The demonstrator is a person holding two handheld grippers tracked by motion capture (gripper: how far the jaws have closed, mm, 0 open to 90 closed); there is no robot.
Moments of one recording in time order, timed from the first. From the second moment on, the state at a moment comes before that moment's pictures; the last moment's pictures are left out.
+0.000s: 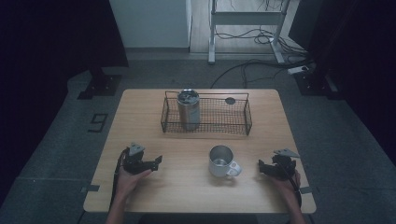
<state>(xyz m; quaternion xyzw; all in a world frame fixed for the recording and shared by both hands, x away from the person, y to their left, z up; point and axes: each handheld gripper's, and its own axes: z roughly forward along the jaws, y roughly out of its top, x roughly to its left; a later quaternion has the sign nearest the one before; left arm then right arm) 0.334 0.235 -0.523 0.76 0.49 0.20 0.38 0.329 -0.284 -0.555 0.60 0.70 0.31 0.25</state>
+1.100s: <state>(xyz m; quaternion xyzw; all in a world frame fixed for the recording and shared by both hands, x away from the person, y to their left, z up) 0.329 0.225 -0.527 0.76 0.48 0.20 0.39 0.319 -0.218 -0.463 0.52 0.69 0.45 0.23</state>
